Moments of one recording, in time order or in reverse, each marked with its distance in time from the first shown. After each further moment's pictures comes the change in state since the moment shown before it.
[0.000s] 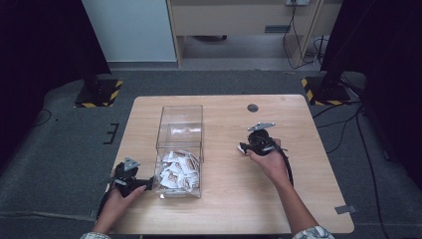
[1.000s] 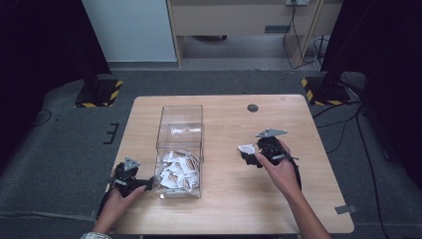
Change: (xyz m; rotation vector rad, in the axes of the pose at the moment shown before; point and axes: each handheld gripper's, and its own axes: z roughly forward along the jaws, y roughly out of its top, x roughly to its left) left arm 0.000 0.000 0.000 0.000 0.002 0.001; right arm 0.007 -0.020 -0.043 -0.058 0.039 0.006
